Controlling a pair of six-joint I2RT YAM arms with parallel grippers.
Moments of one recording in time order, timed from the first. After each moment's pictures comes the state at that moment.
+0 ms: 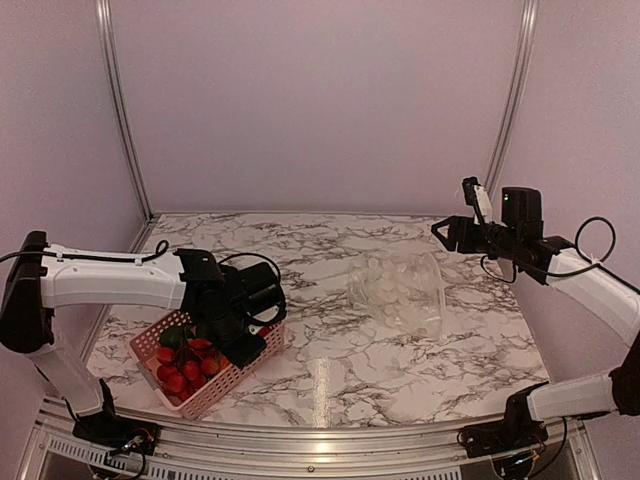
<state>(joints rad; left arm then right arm) -1.06 1.62 1.16 -0.96 -0.08 -0.28 0.21 1.17 0.91 -0.17 -0.30 0.19</state>
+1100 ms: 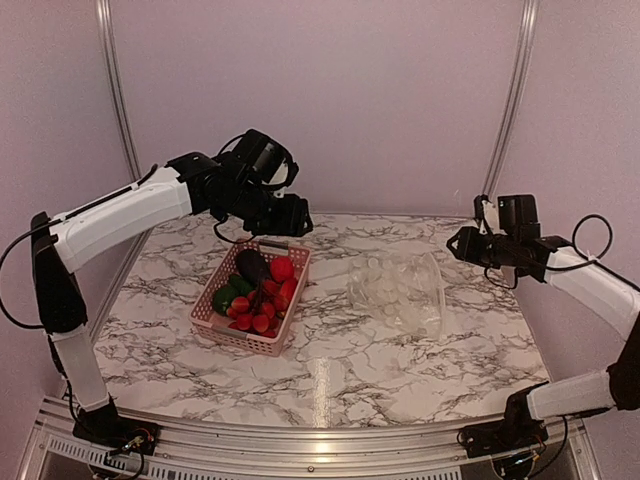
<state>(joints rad) -0.82 1.87 1.87 -0.82 -0.08 -0.48 0.18 1.20 0.90 -0.31 -0.14 0.35</state>
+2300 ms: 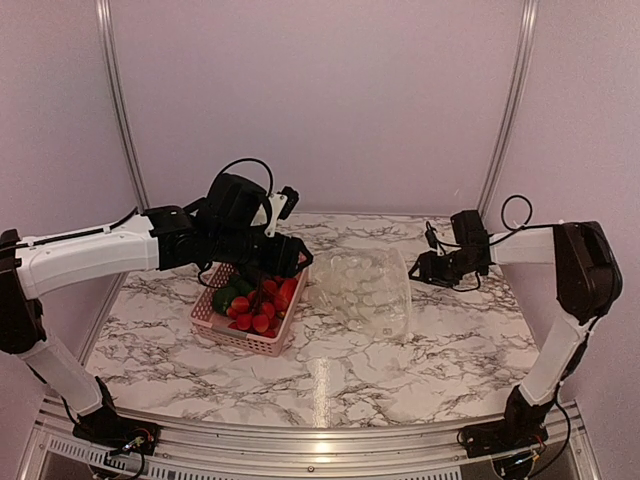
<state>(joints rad) -0.90 1.57 1.34 -0.39 -0.03 -0.33 0.16 1.76 1.05 -0.26 -0.39 0.23</state>
